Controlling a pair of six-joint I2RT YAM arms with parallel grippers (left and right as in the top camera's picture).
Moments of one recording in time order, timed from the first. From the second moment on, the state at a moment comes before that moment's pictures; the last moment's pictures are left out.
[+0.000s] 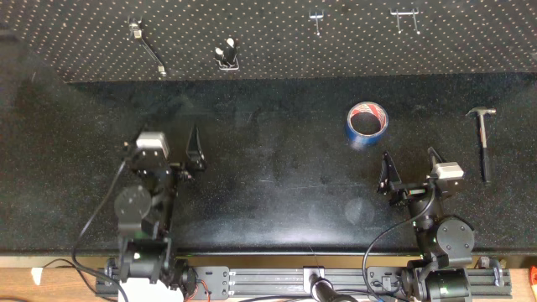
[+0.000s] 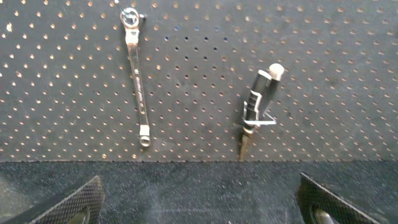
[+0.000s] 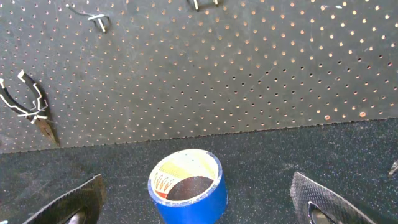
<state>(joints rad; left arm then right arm) -0.01 0.55 0.20 0.23 0.02 -0.05 0.07 0.01 0.01 -0.06 -0.08 0.20</state>
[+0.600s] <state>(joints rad) 0.08 0.02 0.01 -0.03 0.13 -0.05 0.07 0.01 0.01 -0.06 -0.08 0.20</state>
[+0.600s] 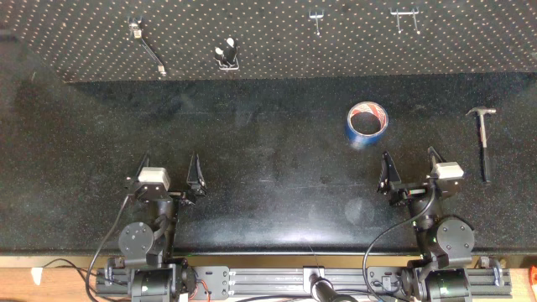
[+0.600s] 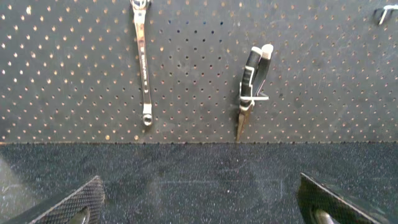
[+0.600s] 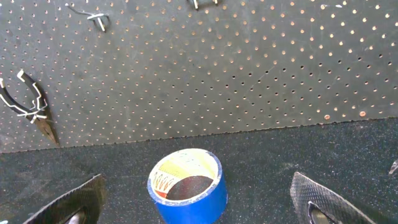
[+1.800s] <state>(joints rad) 0.08 0.02 0.01 -0.06 0.14 -0.05 0.07 0.01 0.01 -0.06 -0.08 0.20</state>
